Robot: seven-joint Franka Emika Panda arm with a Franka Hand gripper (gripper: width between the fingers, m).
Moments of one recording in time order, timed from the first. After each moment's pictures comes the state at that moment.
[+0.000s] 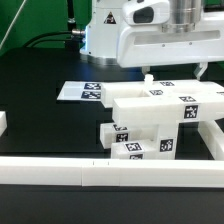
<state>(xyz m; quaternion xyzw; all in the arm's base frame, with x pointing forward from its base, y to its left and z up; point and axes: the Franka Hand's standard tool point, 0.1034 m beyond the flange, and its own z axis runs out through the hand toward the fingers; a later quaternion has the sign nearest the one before) 0.475 0.108 0.066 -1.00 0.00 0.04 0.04</state>
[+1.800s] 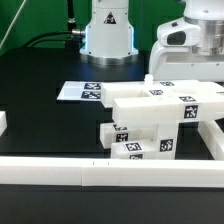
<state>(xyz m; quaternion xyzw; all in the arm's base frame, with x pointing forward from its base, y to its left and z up) 0.440 0.160 0.019 -1.00 0.03 0.03 0.02</state>
